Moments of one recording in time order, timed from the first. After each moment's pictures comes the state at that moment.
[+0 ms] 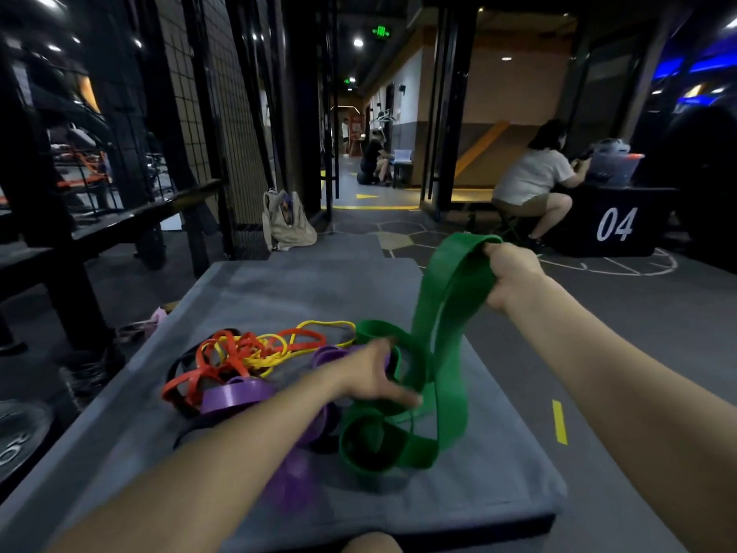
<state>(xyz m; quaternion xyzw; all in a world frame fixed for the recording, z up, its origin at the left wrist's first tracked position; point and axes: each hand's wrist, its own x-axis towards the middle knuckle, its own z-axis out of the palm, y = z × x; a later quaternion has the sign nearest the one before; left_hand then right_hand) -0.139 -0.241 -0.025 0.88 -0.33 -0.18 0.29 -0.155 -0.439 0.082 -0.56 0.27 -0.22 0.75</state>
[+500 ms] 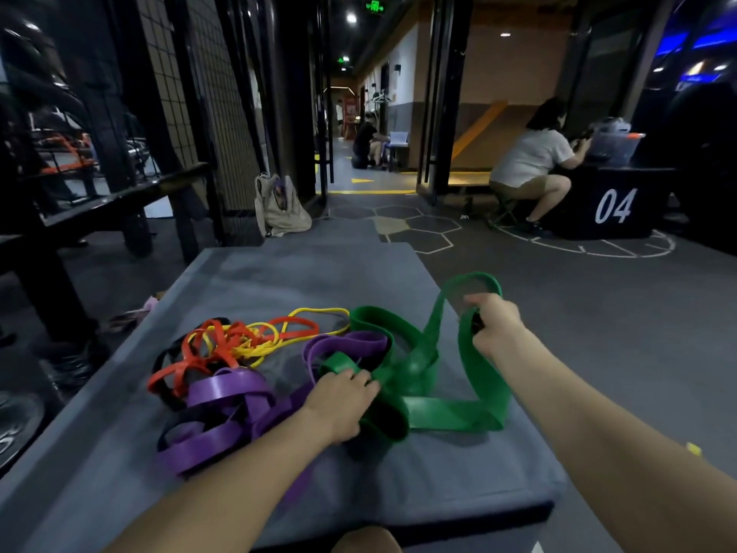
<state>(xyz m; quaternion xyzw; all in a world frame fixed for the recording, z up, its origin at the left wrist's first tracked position) -0.141 -0.228 -0.092 0.91 -0.40 0.03 -0.13 -0.171 -0.437 0.005 -0.54 0.35 -0.19 0.74</state>
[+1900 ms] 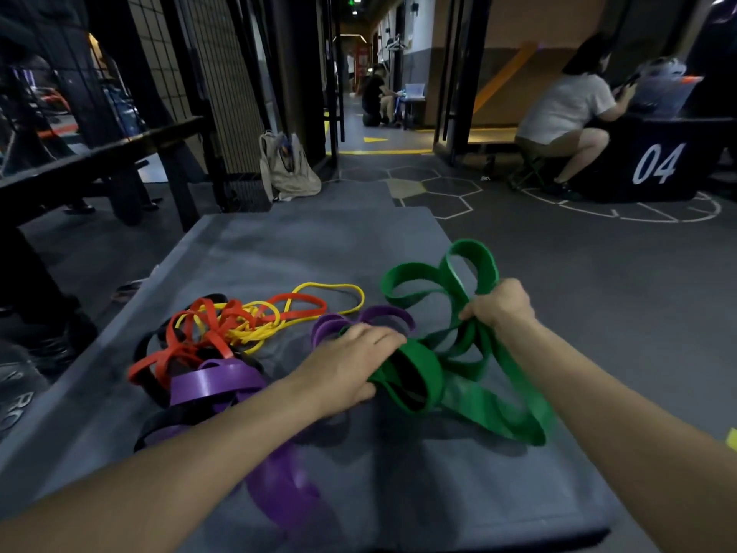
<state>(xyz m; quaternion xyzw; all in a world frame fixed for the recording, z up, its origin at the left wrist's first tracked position) -0.103 -0.224 -0.071 0.88 -0.46 0.04 0.03 -0.101 -0.458 -0.048 -0.83 0.36 -0.09 0.42</state>
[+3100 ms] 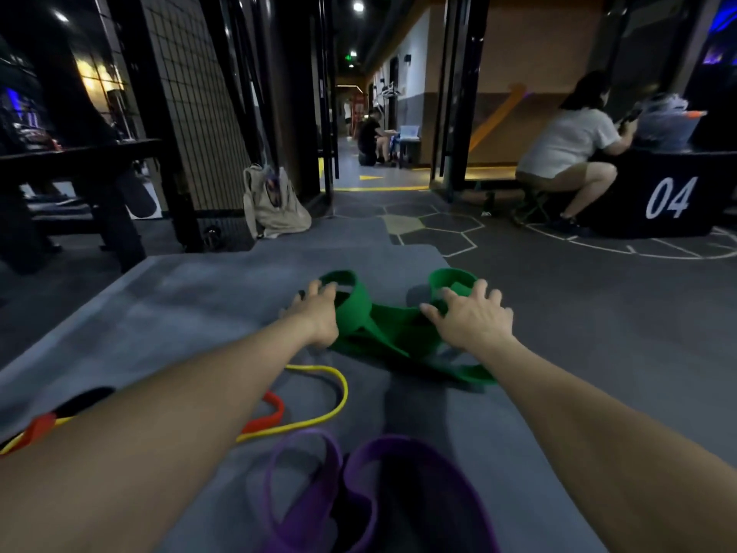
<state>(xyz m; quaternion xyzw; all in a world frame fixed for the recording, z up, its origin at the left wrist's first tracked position) 0.208 -0.302 -0.113 0.99 -0.14 -0.04 0.09 0.121 -0.505 -0.108 -0.98 0.20 -0.07 0.04</state>
